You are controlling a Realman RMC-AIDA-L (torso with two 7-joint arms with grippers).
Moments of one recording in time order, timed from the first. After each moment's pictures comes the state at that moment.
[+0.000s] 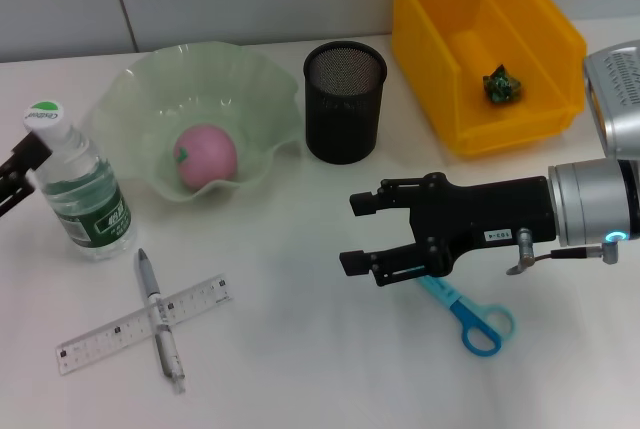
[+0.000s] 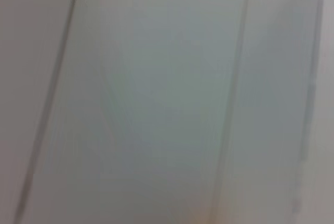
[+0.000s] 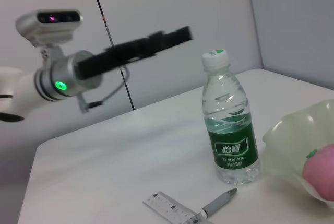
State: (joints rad) left arm -0.23 -2.04 0.69 0.51 1.36 1.70 -1.05; right arm 0.55 2.08 -0.94 -0.67 -1.90 -1.56 1.40
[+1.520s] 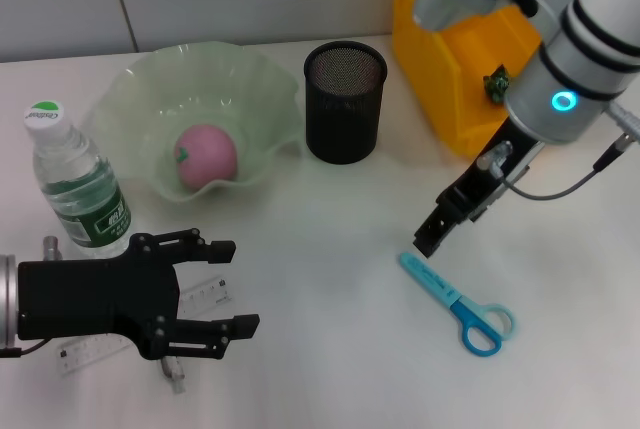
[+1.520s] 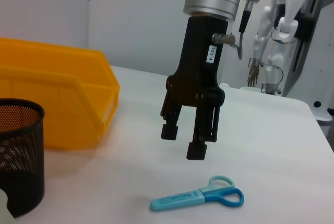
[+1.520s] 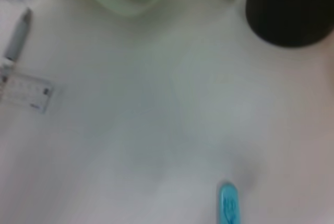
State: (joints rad) left arm -0.31 -2.07 1.14 1.00 1.81 1.61 -1.43; right arm 0.87 2.08 -1.26 -1.13 -2.67 -1.74 2.78
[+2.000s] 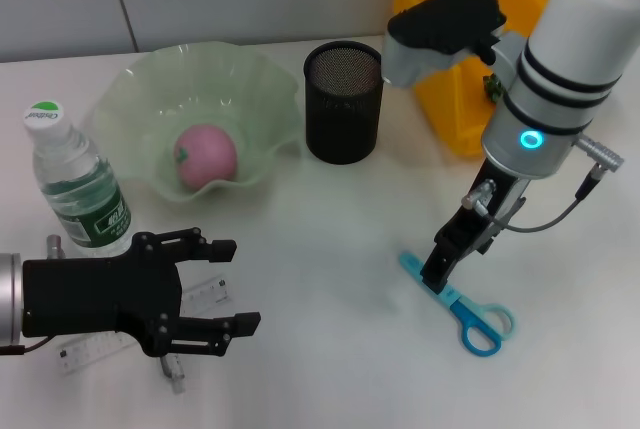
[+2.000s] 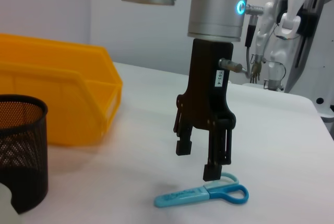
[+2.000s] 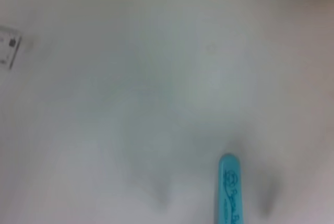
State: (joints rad) left arm -0.32 -2.07 1.15 0.99 1.82 1.59 -1.43; right arm 0.92 2.08 -1.39 -0.97 -2.69 -1.67 2.83
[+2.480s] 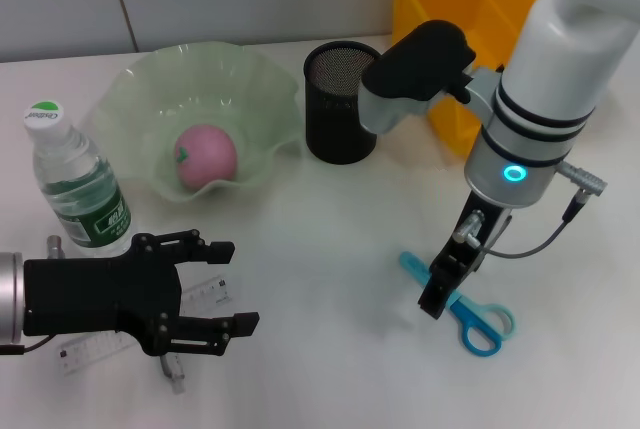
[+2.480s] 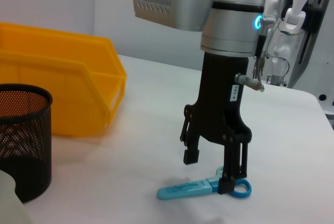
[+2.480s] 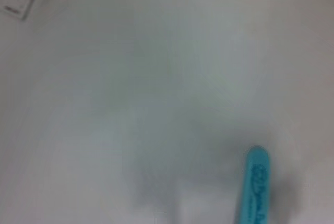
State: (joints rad) left arm -0.32 -2.07 1.15 0.98 1.83 1.58 -1.45; right arm 0.90 2.09 -1.54 -0.97 -2.64 -1.63 2.81
